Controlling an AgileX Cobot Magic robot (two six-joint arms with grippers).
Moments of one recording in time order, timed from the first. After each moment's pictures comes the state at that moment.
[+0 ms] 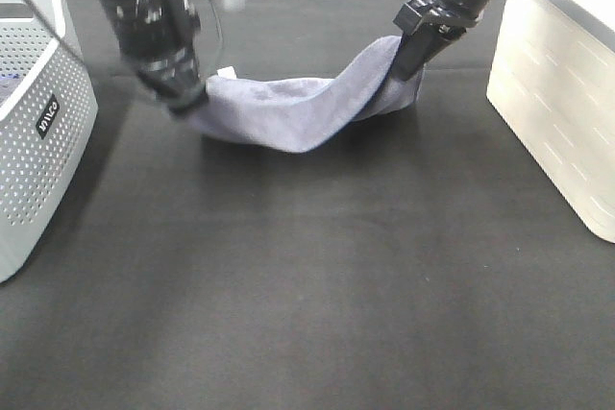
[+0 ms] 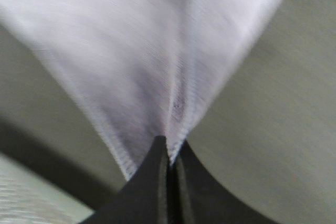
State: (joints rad) left arm -0.45 2.05 -1.73 0.03 1.14 0.51; right arm 0.22 2.13 -1.90 0.36 1.21 -0.68
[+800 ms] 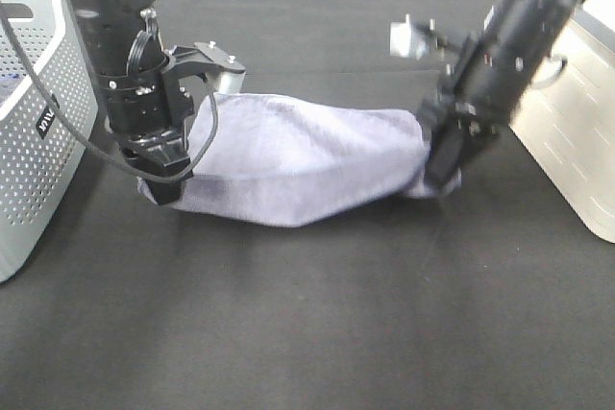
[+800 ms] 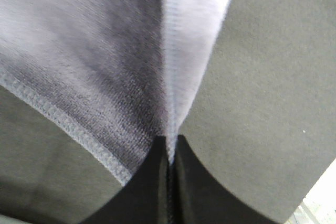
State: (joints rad) left arm -0.45 2.06 -1.55 -0.07 1.21 0.57; right arm 0.22 2.01 -1.44 0.36 1.21 -0.60
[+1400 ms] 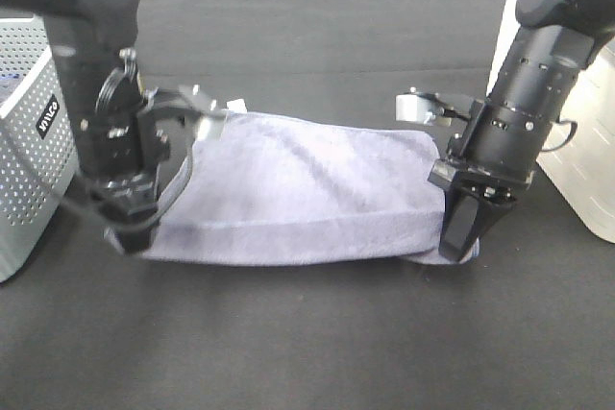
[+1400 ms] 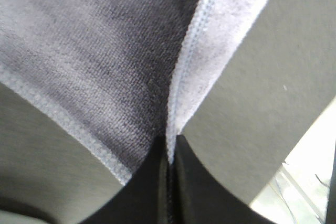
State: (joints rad) left arm -0.45 2.00 -1.36 -0.07 1.21 0.61; right arm 0.22 2.01 -1.26 0.39 1.21 -0.62
